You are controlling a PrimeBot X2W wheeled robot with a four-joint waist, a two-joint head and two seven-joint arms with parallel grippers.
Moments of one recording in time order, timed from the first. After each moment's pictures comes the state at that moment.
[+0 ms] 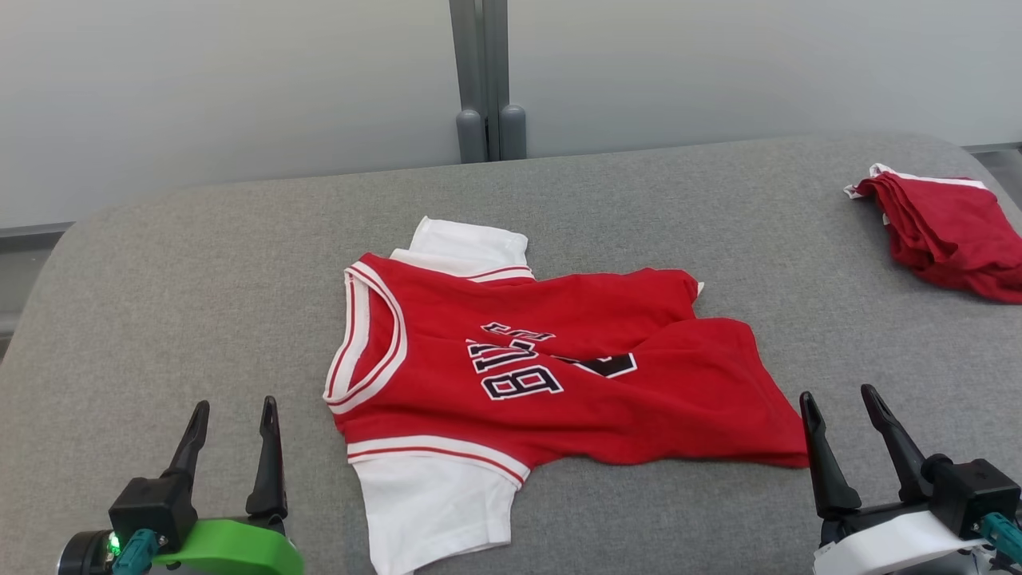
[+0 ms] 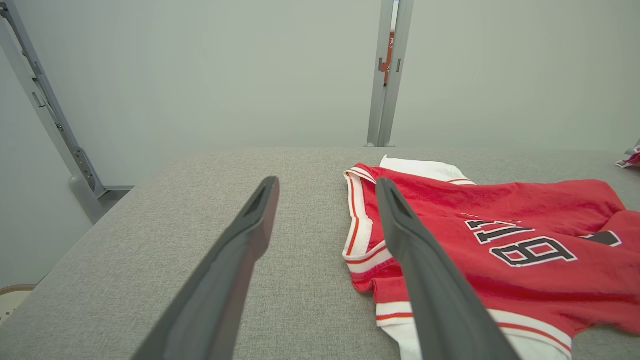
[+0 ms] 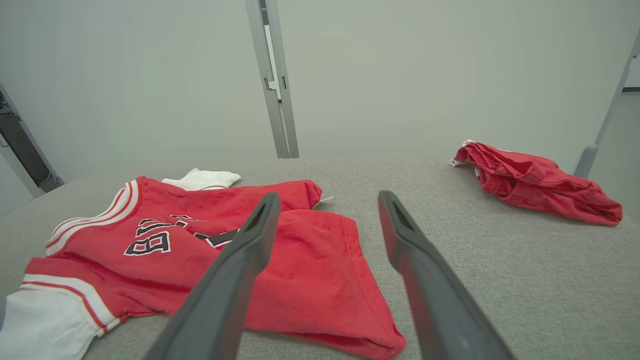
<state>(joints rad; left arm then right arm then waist) 0.06 0.10 0.00 0.08 -0.19 -0.06 -0.14 0.12 -0.18 0.05 0.05 0.26 0.13 -0.26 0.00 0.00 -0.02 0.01</state>
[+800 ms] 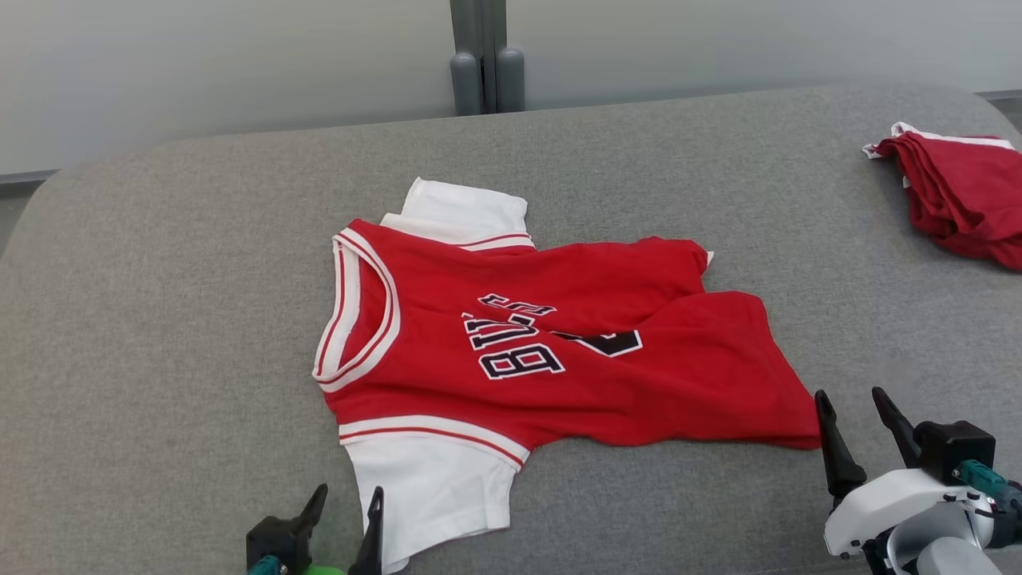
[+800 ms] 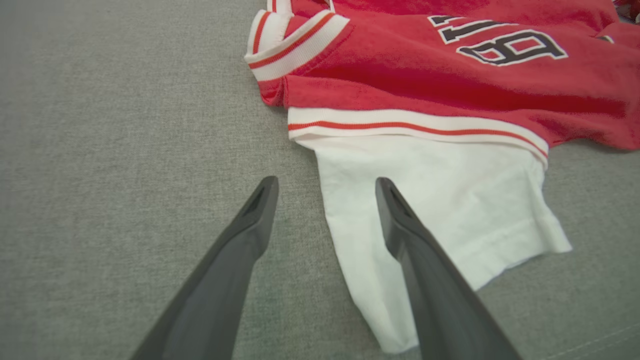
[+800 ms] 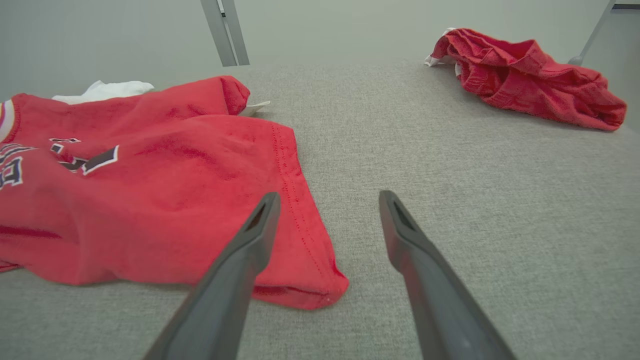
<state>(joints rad) 0.02 0.06 -0.18 0.42 -0.20 -0.09 -0.17 -0.08 -0.22 0.05 0.44 0.28 0.13 -0.26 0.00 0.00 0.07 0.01</state>
